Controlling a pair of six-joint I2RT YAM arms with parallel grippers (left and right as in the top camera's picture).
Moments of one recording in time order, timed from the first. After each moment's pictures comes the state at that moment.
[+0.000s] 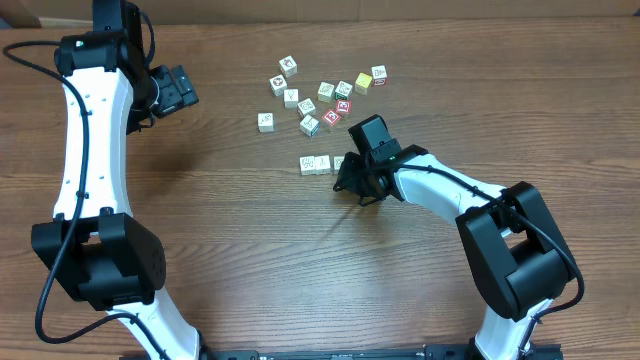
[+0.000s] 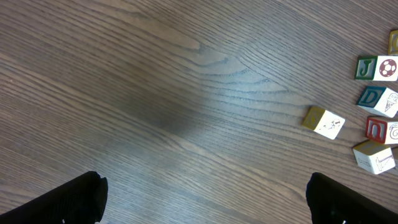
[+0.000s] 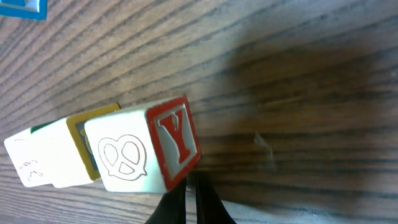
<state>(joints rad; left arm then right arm) 0.11 1.96 1.96 -1.28 -0.03 -0.37 0.50 1.94 1.14 -0.35 -0.16 0.82</state>
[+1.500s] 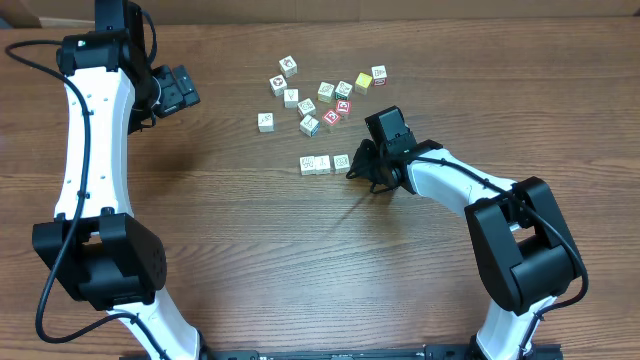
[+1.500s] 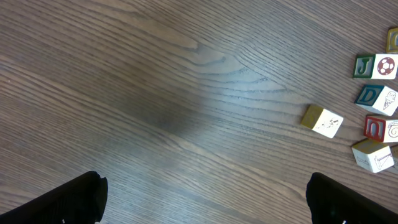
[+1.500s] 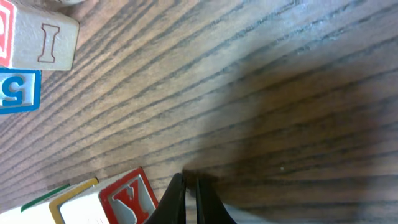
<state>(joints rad) 0.10 1.96 1.96 -1.28 -0.03 -0.37 0.42 1.95 1.13 -0.28 -0.08 0.83</state>
